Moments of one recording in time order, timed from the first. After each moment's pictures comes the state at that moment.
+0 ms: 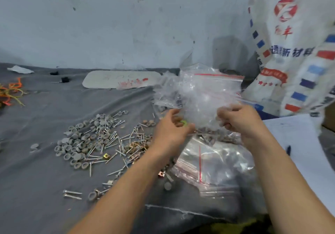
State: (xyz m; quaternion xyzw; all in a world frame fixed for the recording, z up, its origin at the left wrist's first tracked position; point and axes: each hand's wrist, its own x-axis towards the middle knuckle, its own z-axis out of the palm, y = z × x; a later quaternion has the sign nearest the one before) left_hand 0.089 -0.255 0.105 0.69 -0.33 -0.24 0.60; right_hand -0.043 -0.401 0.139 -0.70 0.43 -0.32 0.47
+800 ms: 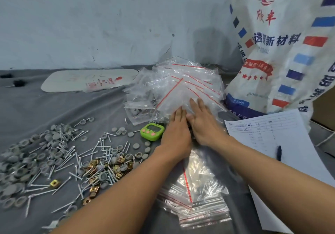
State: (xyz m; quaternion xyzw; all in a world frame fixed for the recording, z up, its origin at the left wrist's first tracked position) left_hand 0.087 -0.402 0.036 0.79 -0.58 -0.02 0.19; right_hand 0.007 -0.504 0.051 -0.90 0.37 -0.15 0.17
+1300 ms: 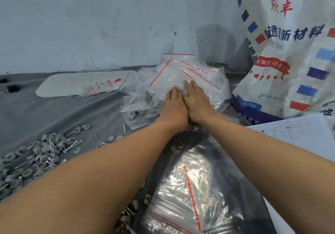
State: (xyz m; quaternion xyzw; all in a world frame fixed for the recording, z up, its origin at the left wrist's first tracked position) left_hand 0.155 -0.478 0.065 0.83 -0.56 0.04 0.09; right_hand 0.082 -0.553 0.079 -0.90 0.36 -0.20 0.16
